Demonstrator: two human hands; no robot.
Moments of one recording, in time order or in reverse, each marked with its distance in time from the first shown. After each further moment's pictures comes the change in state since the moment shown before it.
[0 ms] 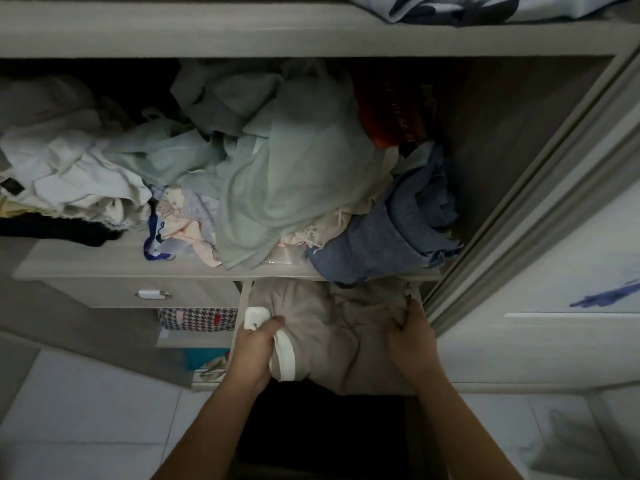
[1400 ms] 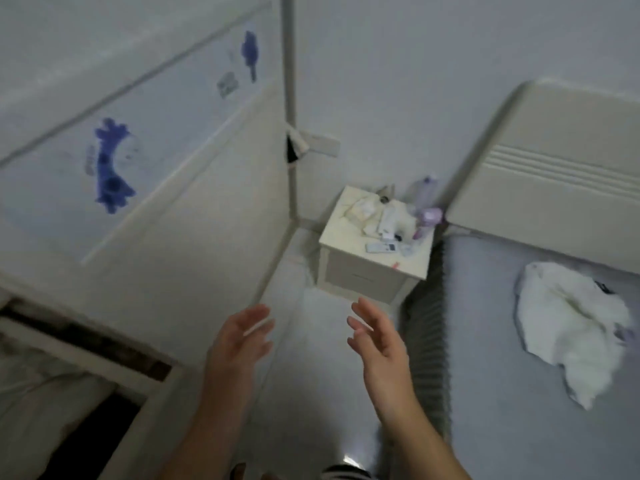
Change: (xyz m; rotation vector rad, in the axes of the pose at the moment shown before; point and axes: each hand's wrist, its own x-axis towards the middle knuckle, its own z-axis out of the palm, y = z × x) left_hand -0.302 -0.193 0.133 0.586 -1.262 0.123; right_hand -0.378 0.192 -0.153 0.838 1.054 0.321
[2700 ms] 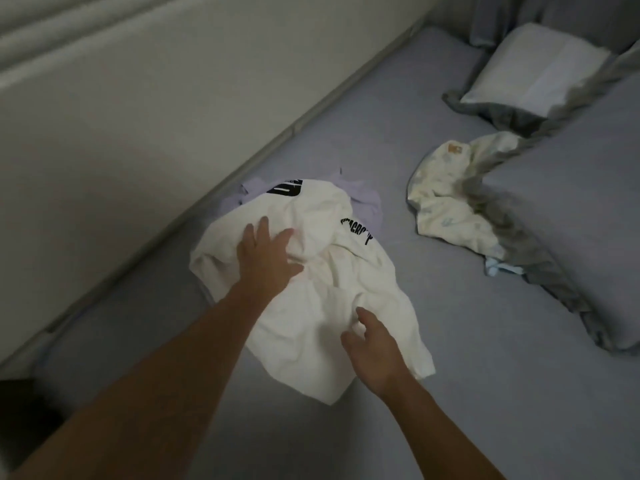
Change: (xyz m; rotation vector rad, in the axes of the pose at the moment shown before) left_hand 0.160 -0.531 0.952 1.467 -1.343 1.028; right_hand 0.351 0.316 -0.662 -0.022 0.911 0.622
